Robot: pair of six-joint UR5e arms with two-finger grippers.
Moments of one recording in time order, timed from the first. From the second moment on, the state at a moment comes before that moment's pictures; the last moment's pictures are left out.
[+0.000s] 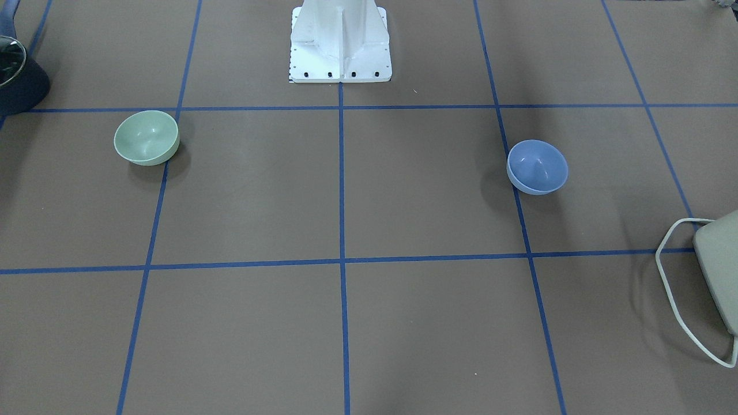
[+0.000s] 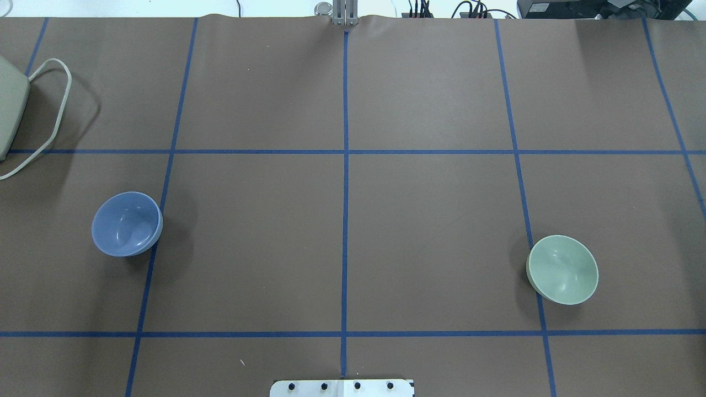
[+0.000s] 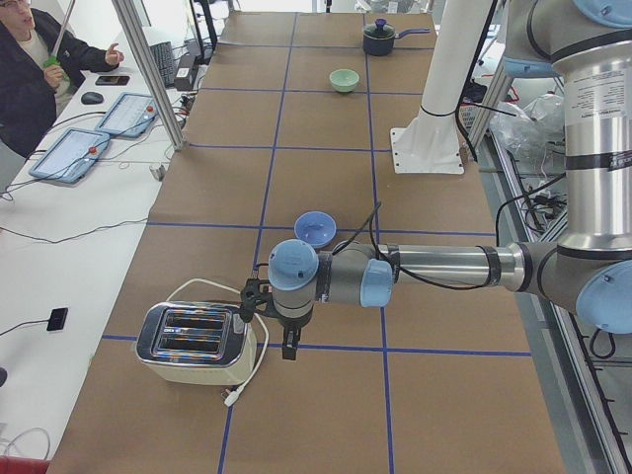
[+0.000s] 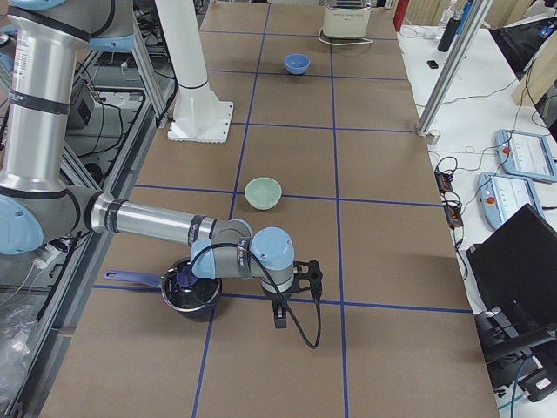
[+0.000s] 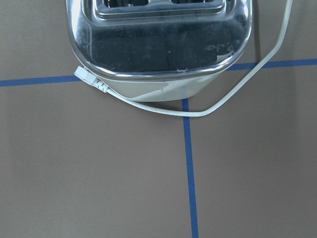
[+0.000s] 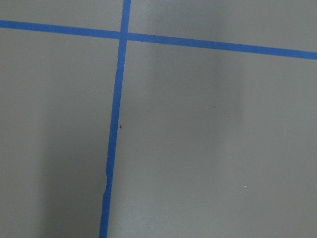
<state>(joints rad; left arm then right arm) -1.59 -1.42 -1.71 -1.65 -2.38 0.04 1.58 -1.80 1.66 -1.33 2.31 -0.05</state>
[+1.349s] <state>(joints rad) -1.59 -1.43 -1.77 -1.72 -2.38 0.04 1.59 -1.80 1.67 -1.32 2.31 -0.05</state>
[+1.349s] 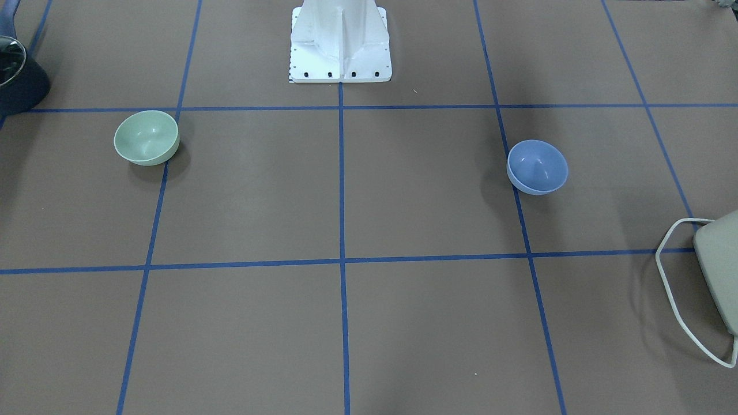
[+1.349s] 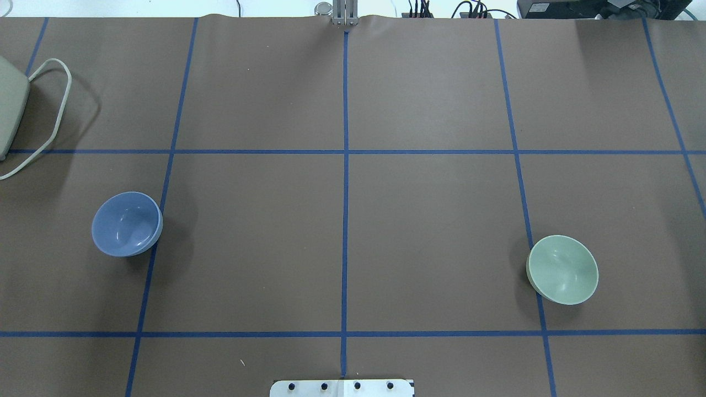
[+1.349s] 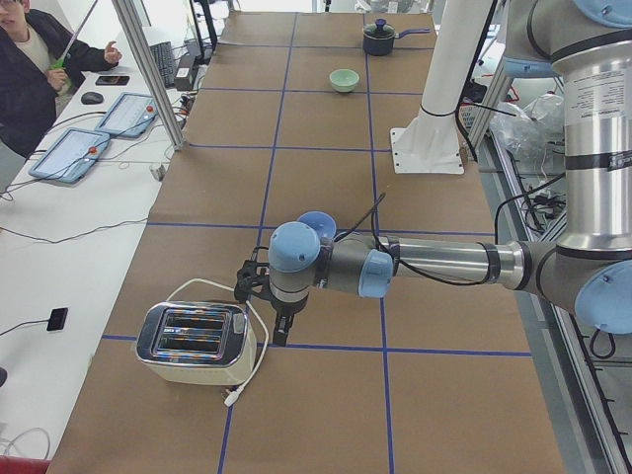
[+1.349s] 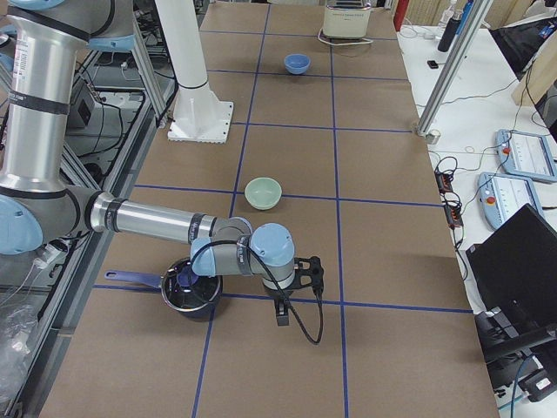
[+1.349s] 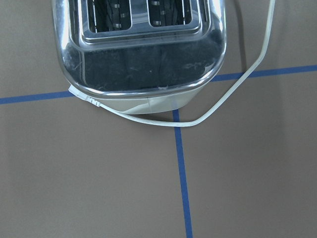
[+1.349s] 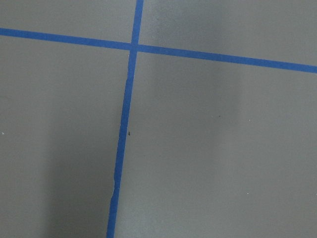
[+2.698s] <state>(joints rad) -1.35 -1.44 -1.80 -2.23 -2.44 -0.39 1.57 -1.72 1.76 -1.21 2.37 0.10</state>
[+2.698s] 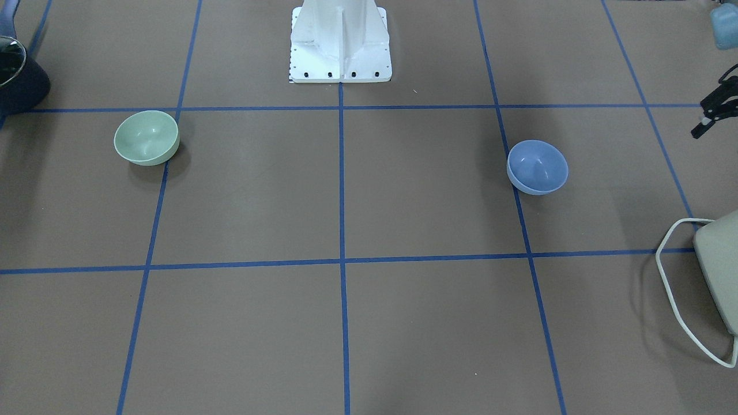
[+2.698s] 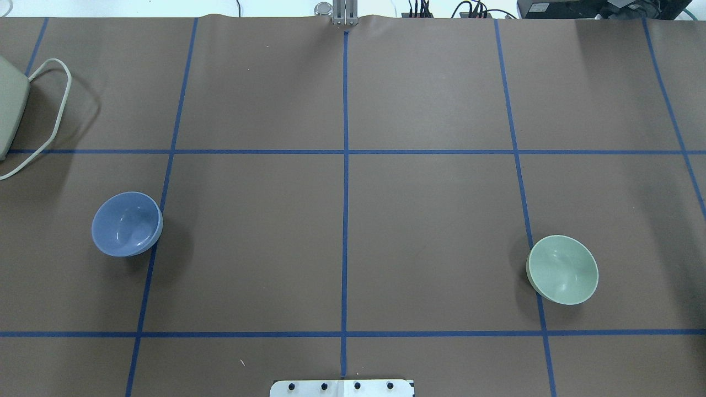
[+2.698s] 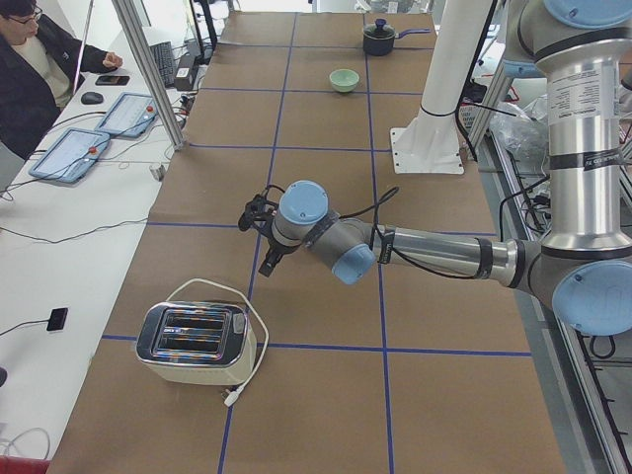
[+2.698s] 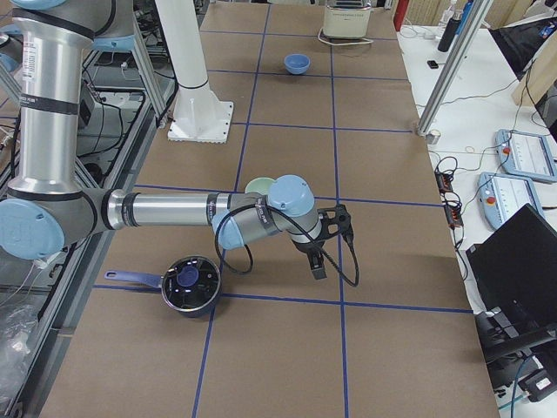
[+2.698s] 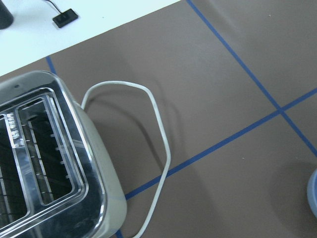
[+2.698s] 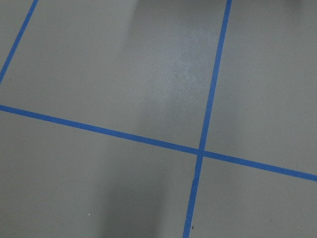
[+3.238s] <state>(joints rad) -1.02 -1.44 -1.83 -2.25 -2.19 -0.81 1.57 -1.73 1.76 -1.21 2.37 0.10</state>
